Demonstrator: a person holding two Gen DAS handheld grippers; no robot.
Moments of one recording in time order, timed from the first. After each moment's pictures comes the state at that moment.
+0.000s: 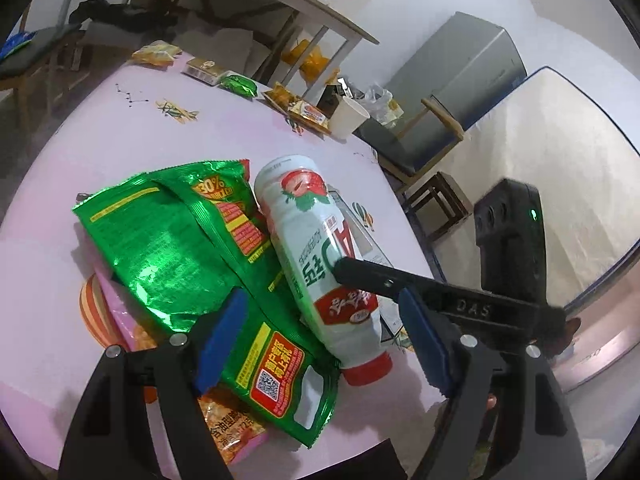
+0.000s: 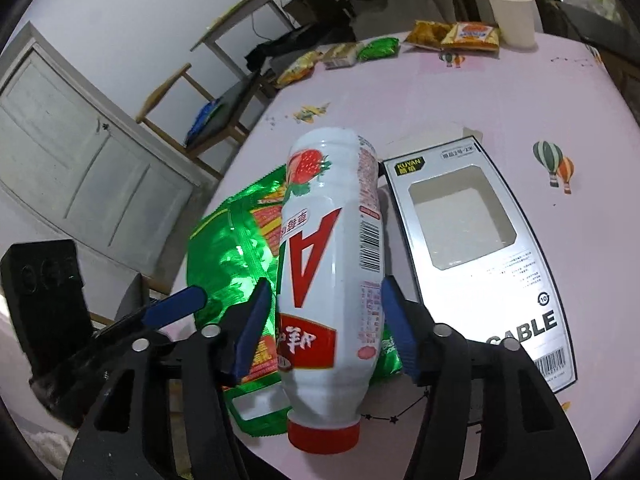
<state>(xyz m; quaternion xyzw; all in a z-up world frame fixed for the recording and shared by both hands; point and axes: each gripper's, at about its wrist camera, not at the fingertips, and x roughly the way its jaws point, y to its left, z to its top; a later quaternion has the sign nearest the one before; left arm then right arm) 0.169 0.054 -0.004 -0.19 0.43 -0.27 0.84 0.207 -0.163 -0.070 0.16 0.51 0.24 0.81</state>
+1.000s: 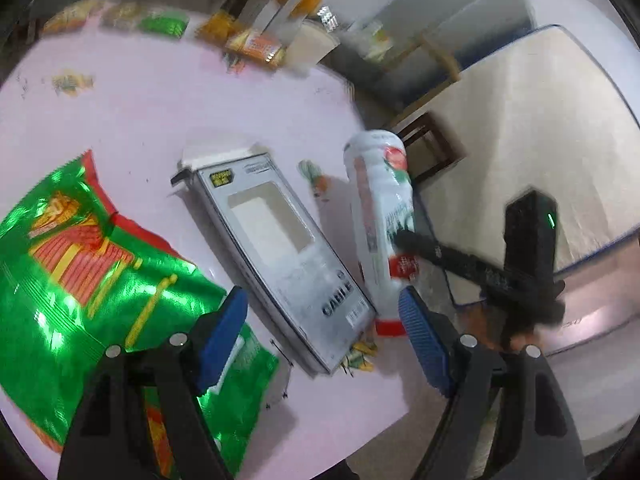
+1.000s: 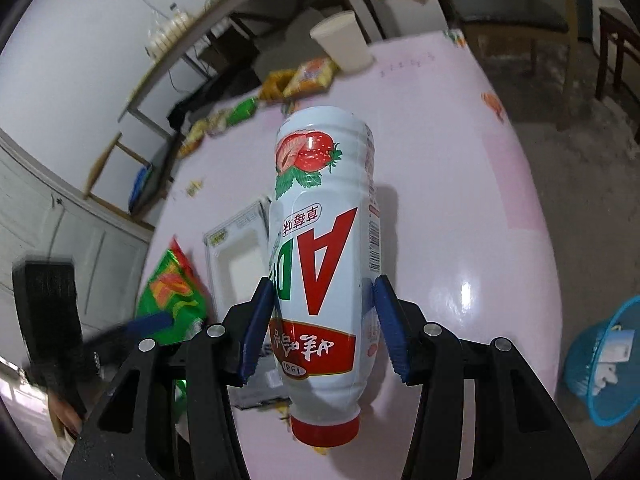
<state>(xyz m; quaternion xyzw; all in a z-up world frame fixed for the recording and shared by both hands) 0.255 -0.051 -0.008 -0.17 0.56 -0.31 0.75 0.202 -0.323 -0.064 0.22 0.51 0.12 0.83</state>
